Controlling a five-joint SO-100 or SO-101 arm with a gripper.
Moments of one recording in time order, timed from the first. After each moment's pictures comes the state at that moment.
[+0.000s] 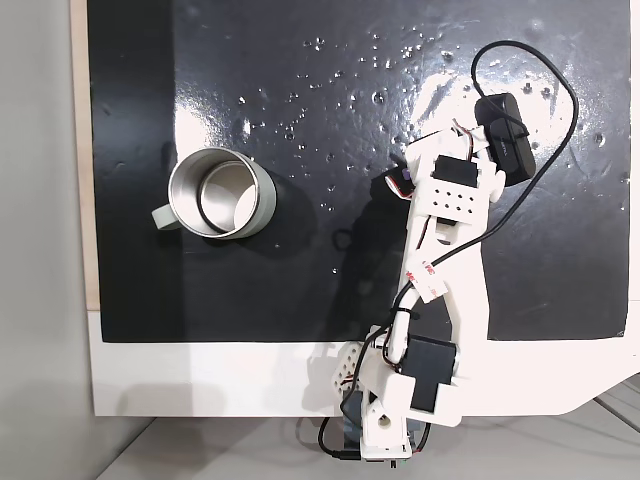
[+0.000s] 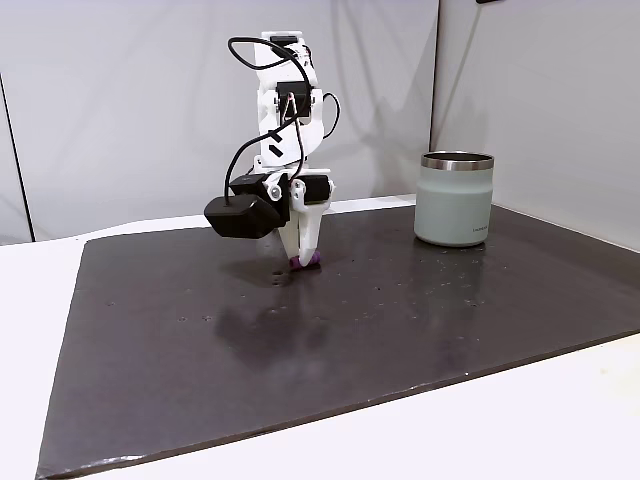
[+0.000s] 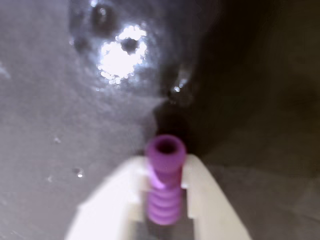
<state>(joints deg) 11.2 83.1 106.4 51.7 -34.7</state>
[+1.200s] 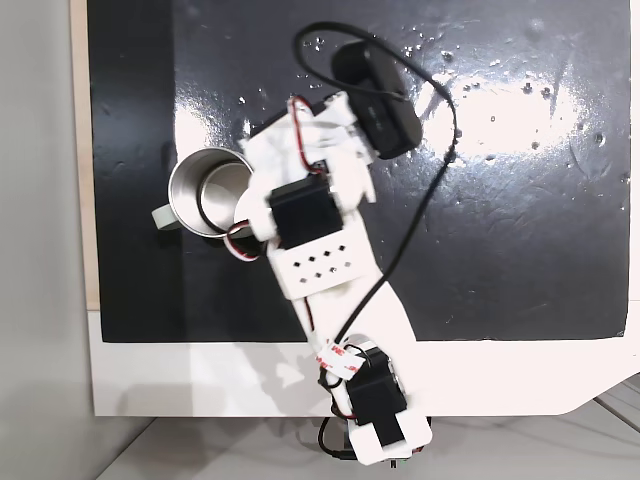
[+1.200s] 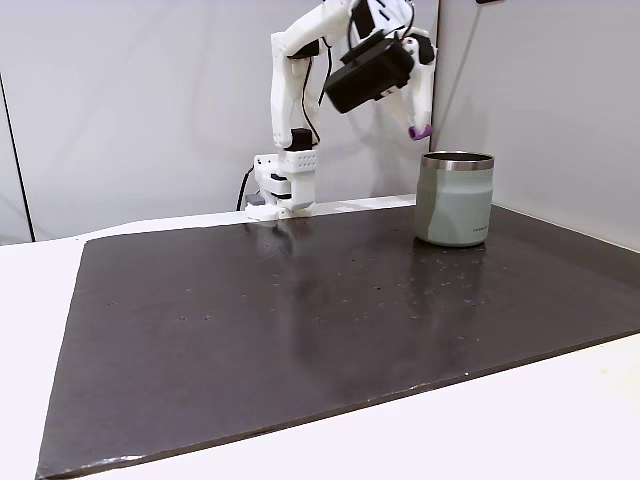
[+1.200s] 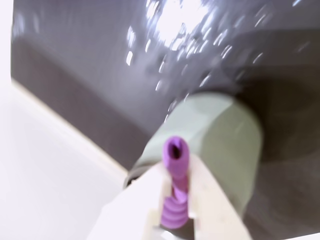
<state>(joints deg) -22.9 95.9 68.0 86.6 -12.8</state>
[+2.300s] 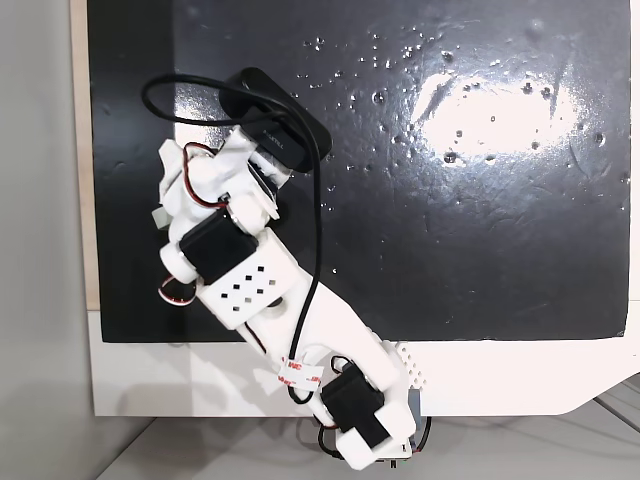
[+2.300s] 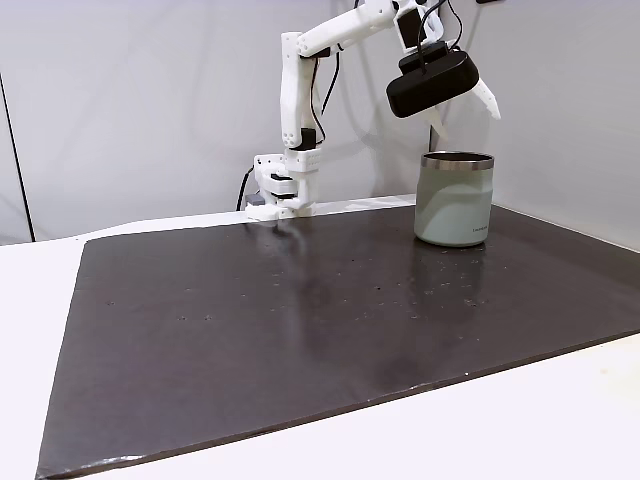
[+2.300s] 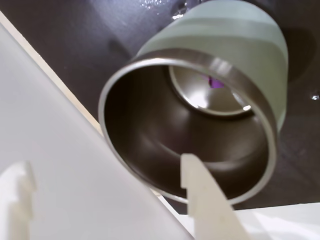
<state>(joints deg) -37.1 94.0 69.0 86.6 -14.2</state>
